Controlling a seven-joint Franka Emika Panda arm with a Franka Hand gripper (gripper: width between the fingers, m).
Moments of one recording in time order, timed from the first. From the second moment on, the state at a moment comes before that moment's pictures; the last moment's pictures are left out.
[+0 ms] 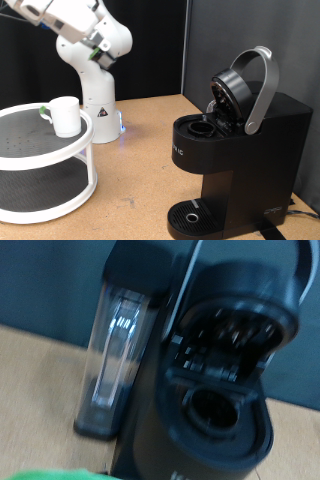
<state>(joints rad) 0.32 -0.50 -0.72 -2.34 0.57 1.82 -1.43</state>
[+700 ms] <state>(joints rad) 0.38 -0.41 -0.68 -2.29 0.65 1.84 -1.36</state>
